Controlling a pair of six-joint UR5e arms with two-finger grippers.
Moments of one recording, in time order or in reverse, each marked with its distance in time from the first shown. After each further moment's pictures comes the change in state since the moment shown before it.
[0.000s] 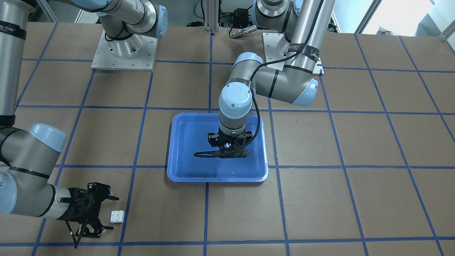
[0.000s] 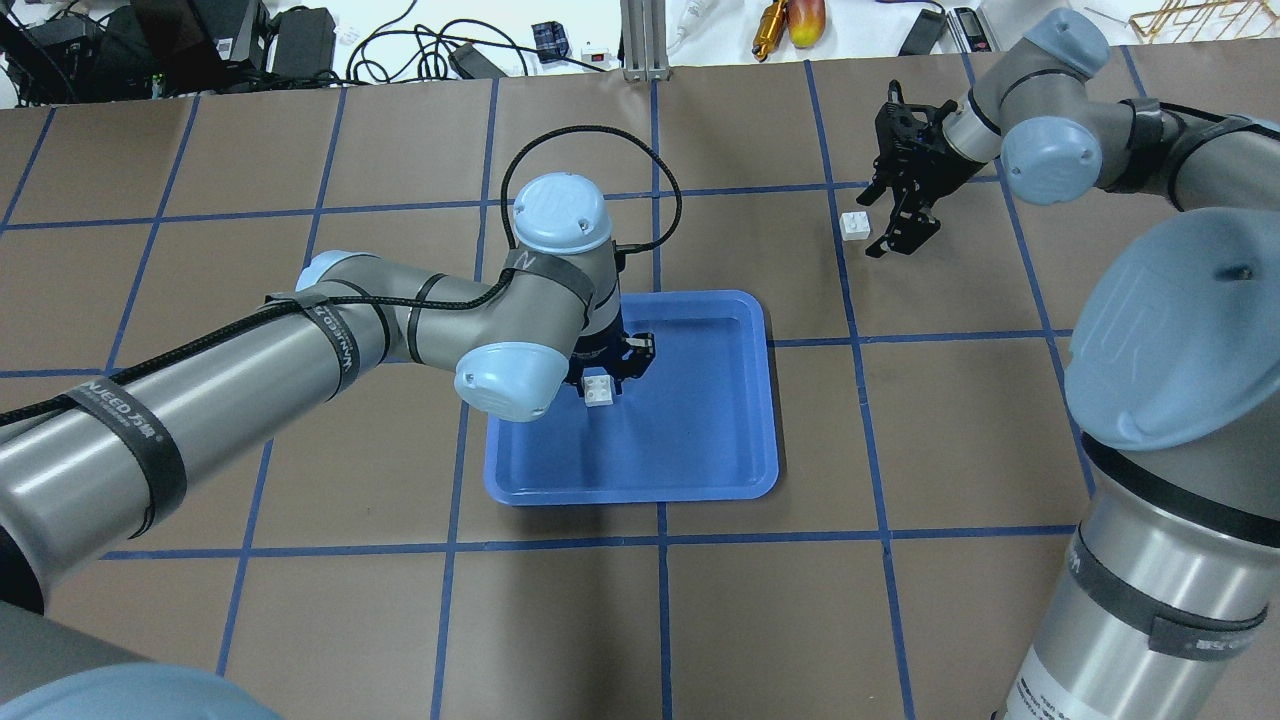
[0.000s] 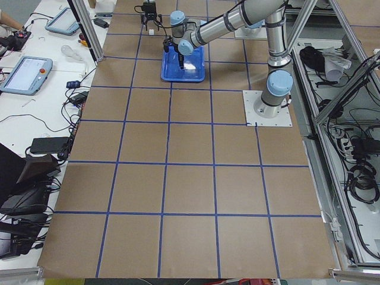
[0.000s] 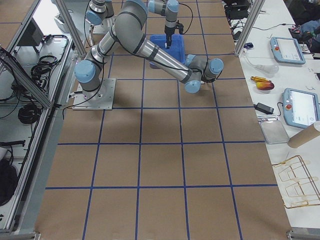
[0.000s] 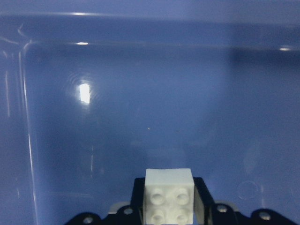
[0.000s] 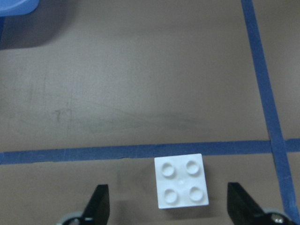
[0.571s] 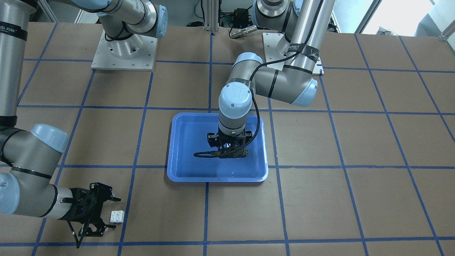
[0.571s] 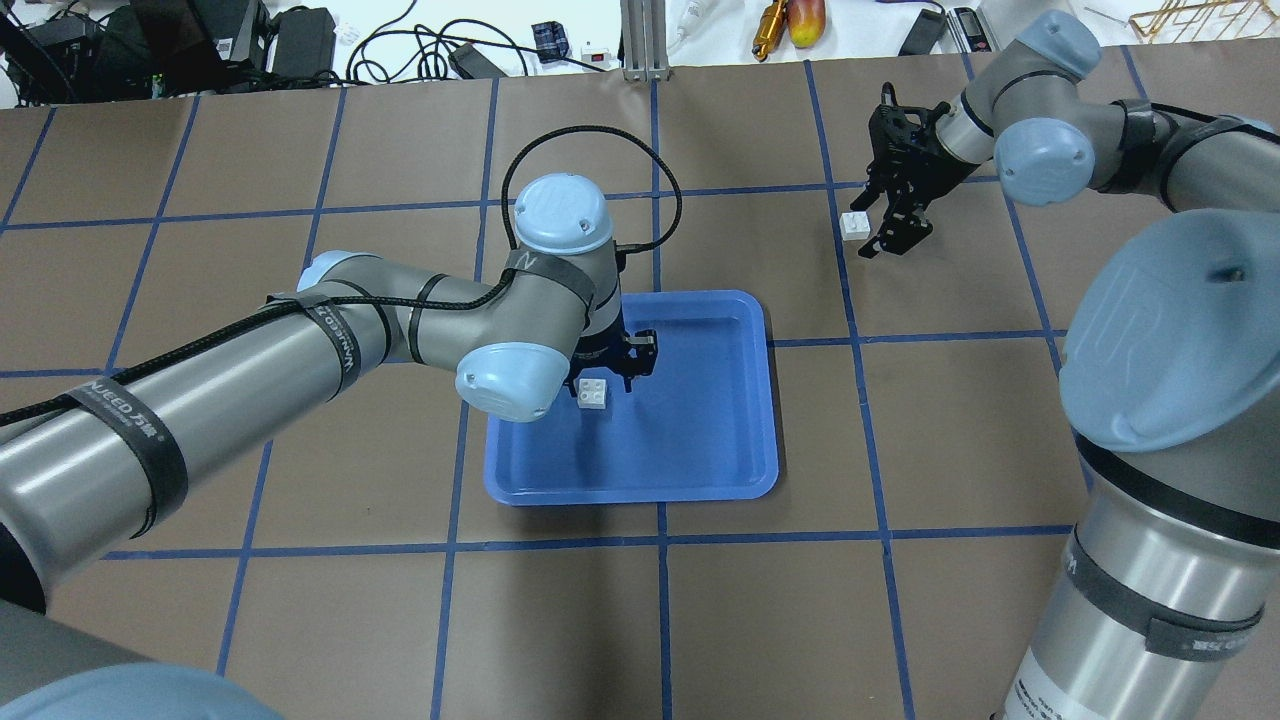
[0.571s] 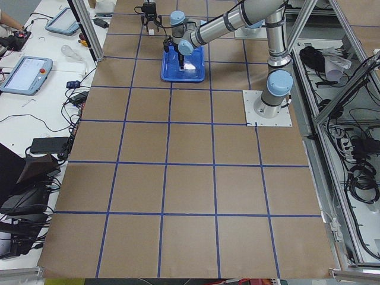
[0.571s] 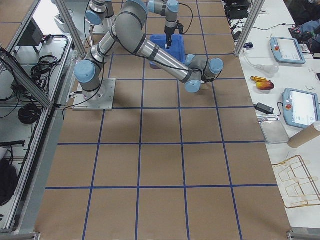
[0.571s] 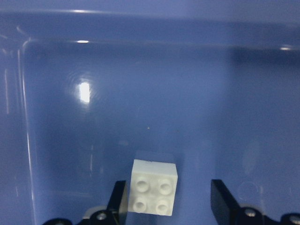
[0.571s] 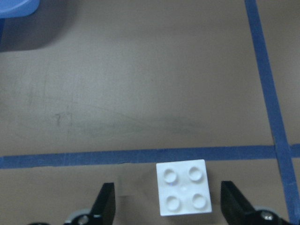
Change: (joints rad) left arm 0.000 0.004 0.002 0.001 -0.002 -0.003; right arm 0.003 0.003 0.000 0.000 -0.001 0.002
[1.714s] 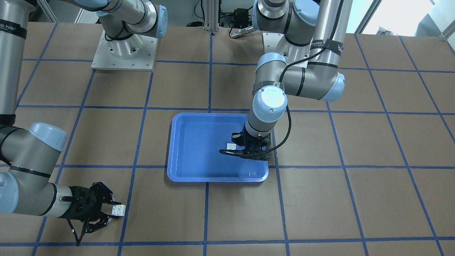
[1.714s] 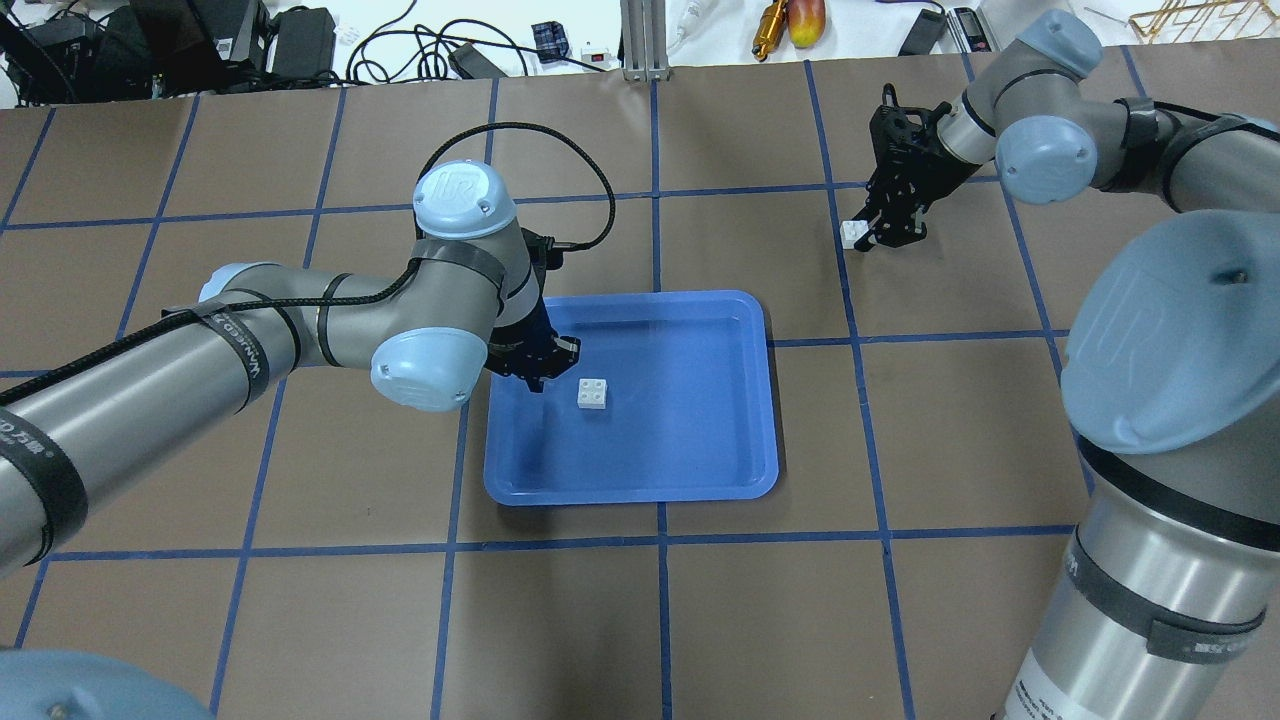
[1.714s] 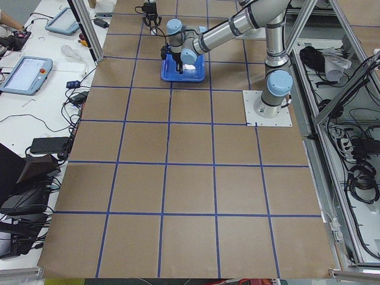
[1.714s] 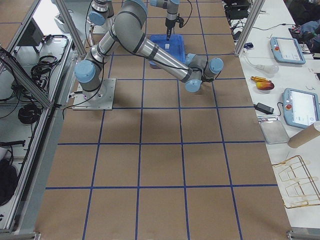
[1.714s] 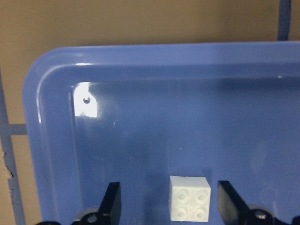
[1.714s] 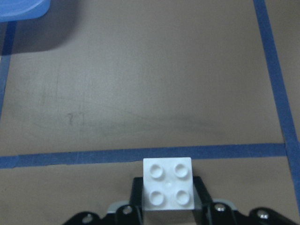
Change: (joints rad) left arm 0.136 0.057 -0.074 -0.015 -0.068 0.268; right arm 0.000 -0.014 0.000 0.039 -0.011 0.000
